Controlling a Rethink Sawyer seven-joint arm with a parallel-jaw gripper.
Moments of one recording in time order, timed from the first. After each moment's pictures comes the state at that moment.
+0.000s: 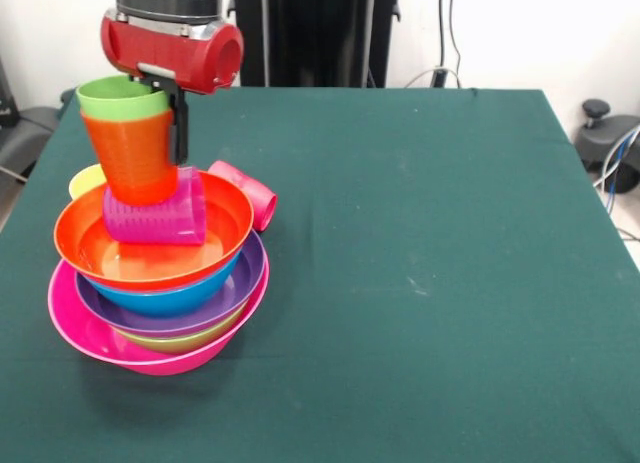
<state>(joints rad) -0.56 -0.74 0.24 1.55 -0.32 0.51 2.07</state>
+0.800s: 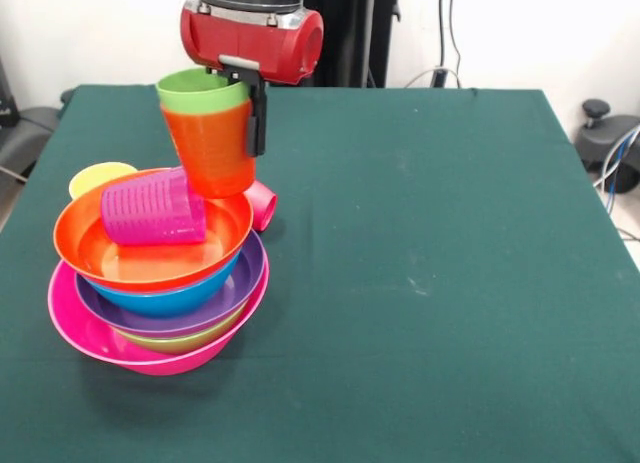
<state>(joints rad) -0.47 -0.76 0.21 1.57 -0.26 0.54 2.07</state>
